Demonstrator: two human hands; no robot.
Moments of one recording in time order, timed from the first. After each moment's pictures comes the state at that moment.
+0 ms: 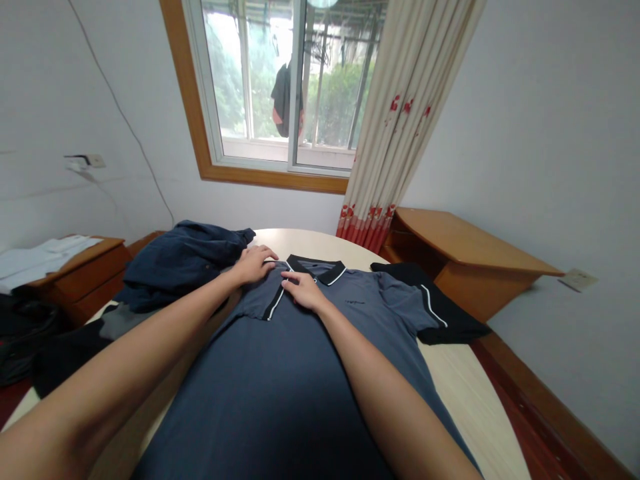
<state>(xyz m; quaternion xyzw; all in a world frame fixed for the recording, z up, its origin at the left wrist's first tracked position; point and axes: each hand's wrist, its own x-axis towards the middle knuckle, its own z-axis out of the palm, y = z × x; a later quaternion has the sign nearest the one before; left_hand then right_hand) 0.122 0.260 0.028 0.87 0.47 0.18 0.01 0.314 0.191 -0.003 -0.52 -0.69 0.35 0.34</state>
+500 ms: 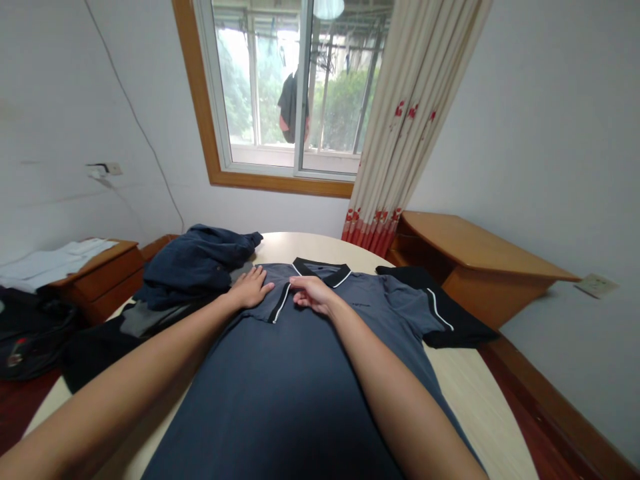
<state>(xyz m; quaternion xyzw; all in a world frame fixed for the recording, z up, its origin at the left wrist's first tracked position) 0.102 0.234 -0.018 0.81 0.58 0.02 0.06 0.312 0.176 0.025 -0.47 -0.44 0.67 0.38</state>
